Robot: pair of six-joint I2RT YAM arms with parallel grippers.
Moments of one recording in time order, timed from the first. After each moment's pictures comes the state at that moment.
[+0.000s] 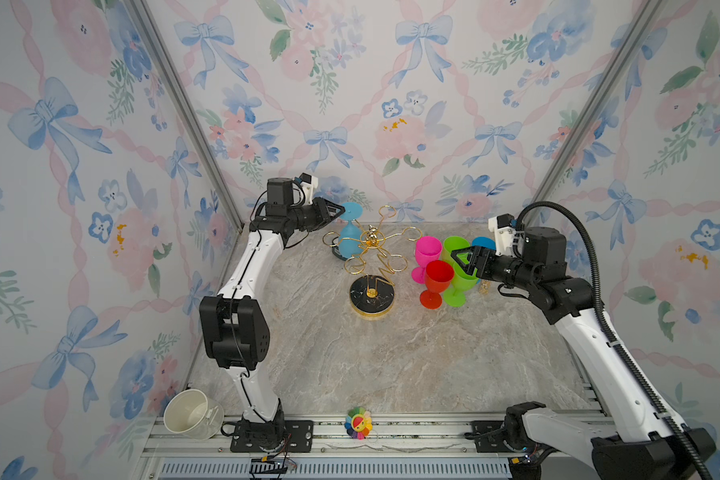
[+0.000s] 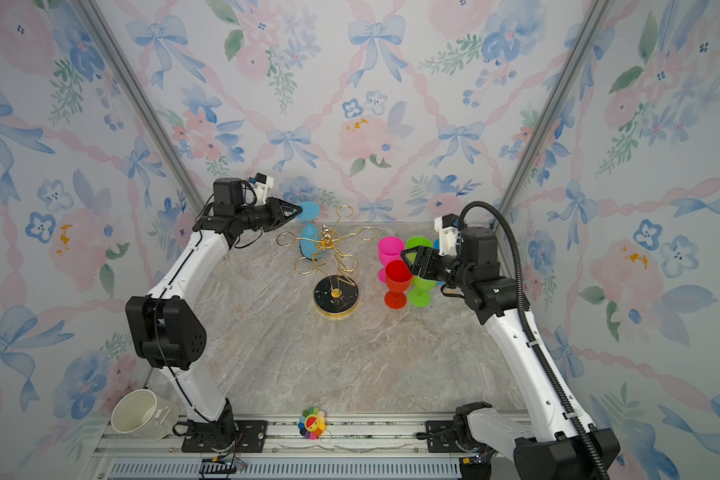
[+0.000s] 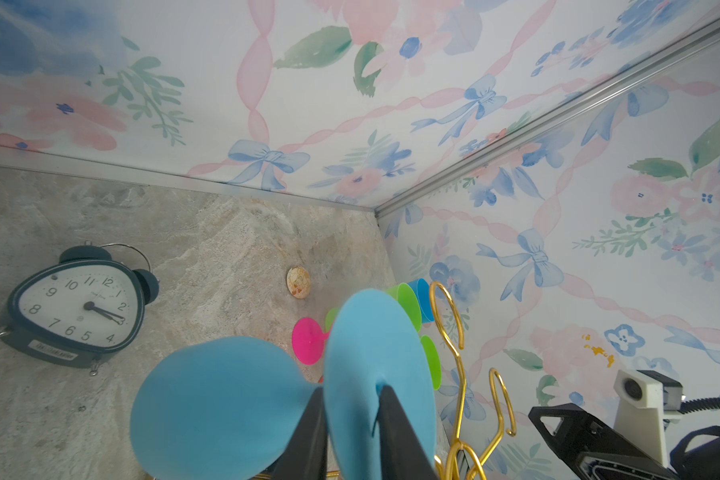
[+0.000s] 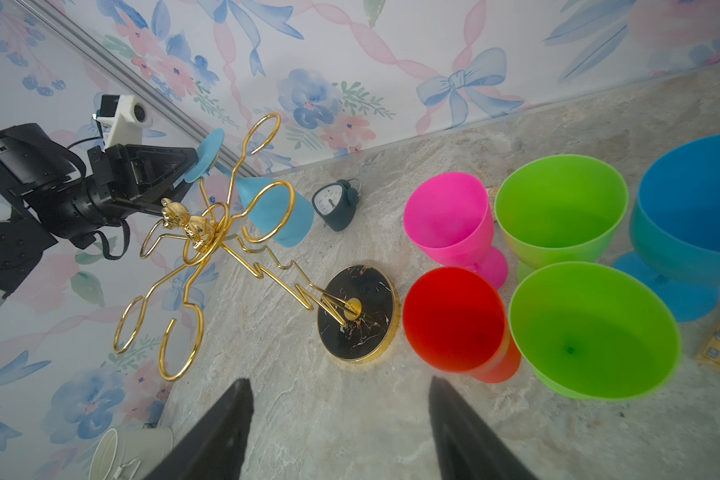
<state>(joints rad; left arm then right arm) -0.08 1.84 1.76 -0.37 0.79 -0.60 0.22 1.14 1.24 -0.58 -0.41 0.44</state>
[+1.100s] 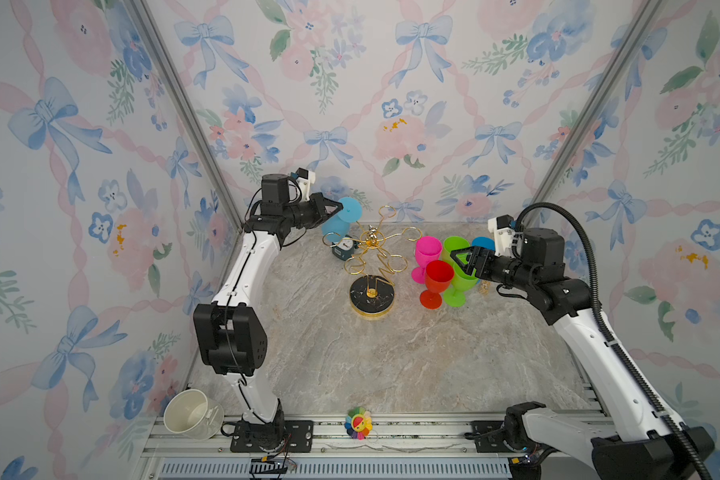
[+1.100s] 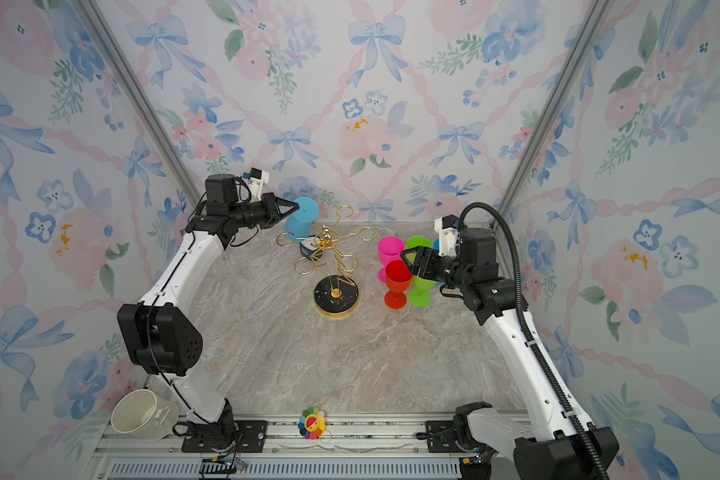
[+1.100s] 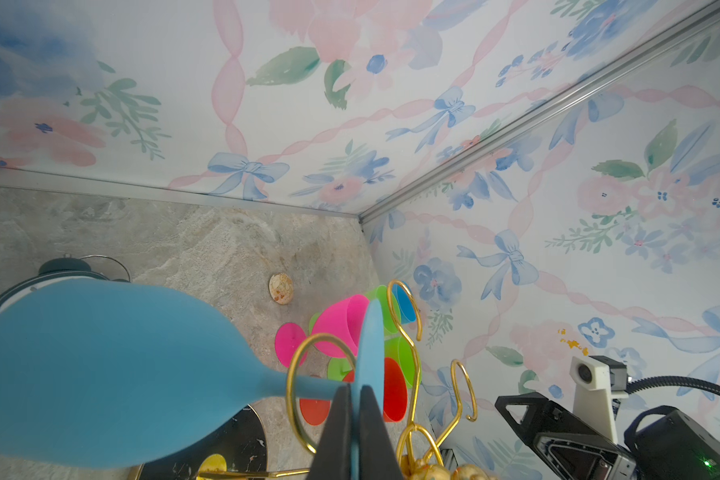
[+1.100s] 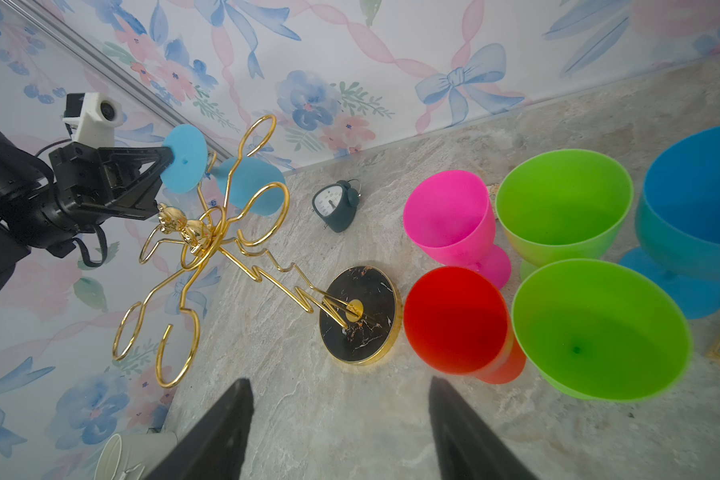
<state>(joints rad) -0.08 1.78 1.76 -0.37 0.81 -0.62 0.22 1.14 1.22 -0.56 -0.41 0.47</state>
